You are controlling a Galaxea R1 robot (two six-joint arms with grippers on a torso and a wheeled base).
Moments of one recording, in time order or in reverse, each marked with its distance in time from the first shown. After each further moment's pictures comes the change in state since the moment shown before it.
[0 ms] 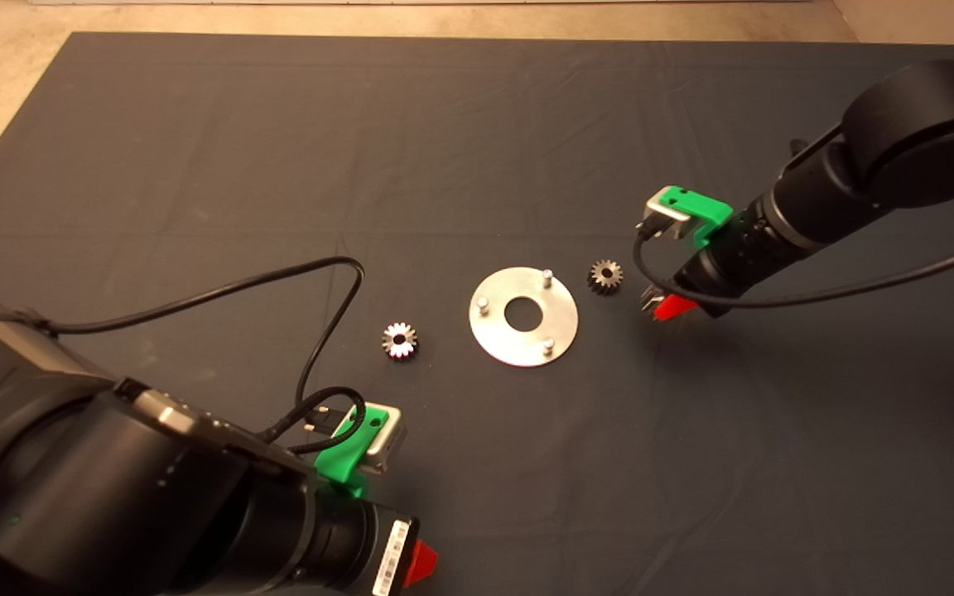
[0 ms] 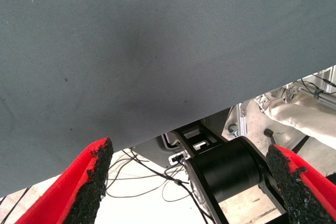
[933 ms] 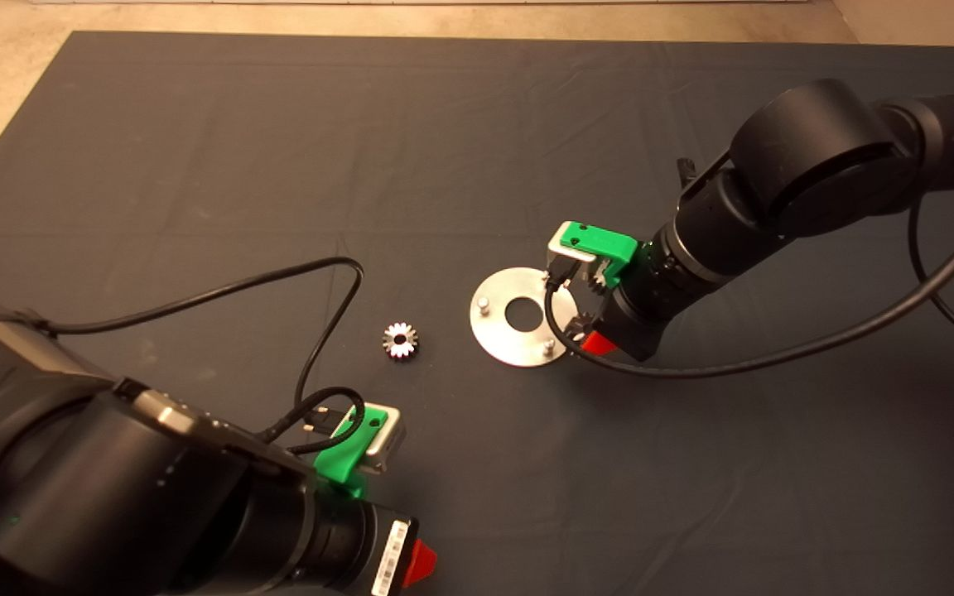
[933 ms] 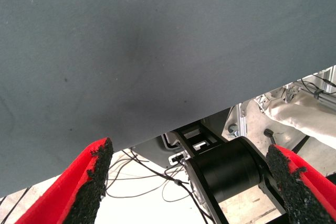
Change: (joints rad) left arm 0.000 -0.001 0.000 0.000 0.000 0.000; right arm 0.000 0.217 0.022 0.010 -0.020 0.004
